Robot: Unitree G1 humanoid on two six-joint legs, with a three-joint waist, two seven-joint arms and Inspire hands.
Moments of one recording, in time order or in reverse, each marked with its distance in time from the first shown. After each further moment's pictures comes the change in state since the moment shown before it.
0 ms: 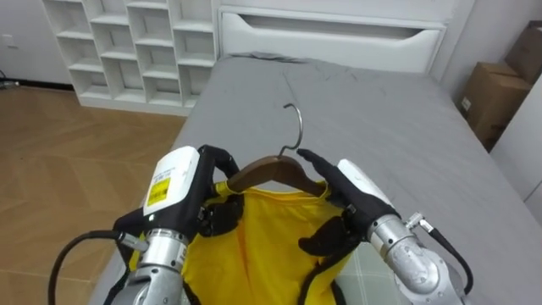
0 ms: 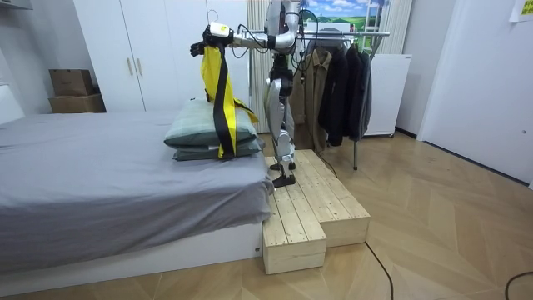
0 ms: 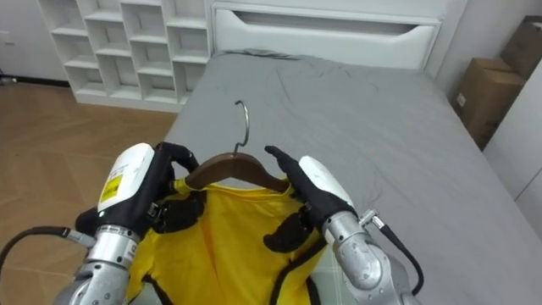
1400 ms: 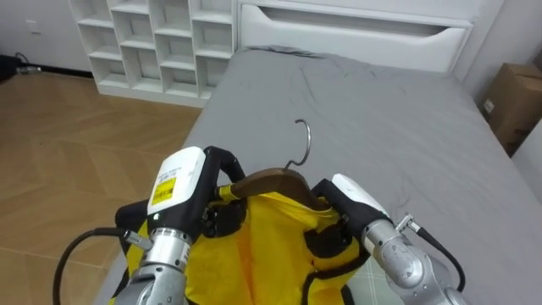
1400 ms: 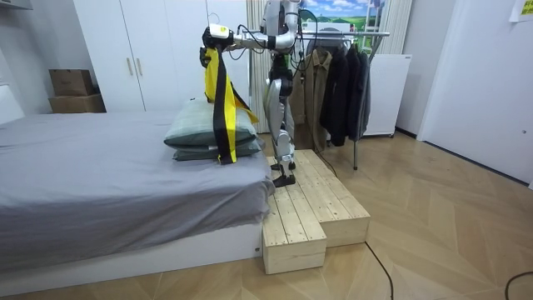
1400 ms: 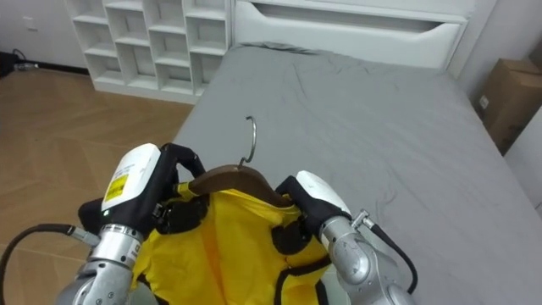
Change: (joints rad) left arm -0.003 -0.018 -0.003 -0.018 0.024 0.030 -0.036; right arm -0.070 0.020 0.028 0.144 -0.081 0.044 0.031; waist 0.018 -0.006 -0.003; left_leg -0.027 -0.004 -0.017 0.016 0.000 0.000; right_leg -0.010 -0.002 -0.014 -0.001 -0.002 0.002
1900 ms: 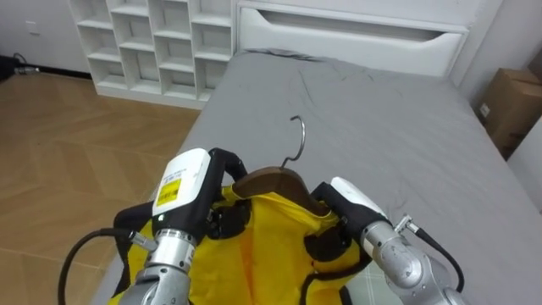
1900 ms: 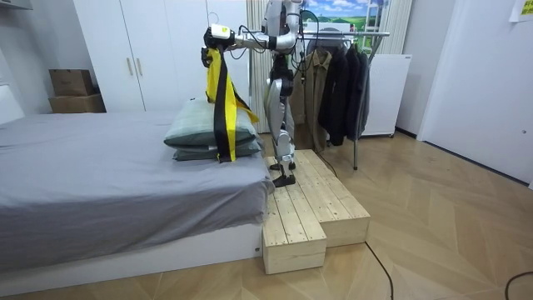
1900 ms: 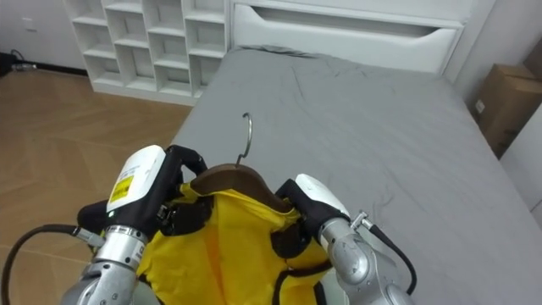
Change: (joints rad) left arm 0.000 -0.005 -0.017 0.000 0.000 0.008 -0.001; right arm 0.000 0.004 0.000 0.000 0.000 0.021 0.021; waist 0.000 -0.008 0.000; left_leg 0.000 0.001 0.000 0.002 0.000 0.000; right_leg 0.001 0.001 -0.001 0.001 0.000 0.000
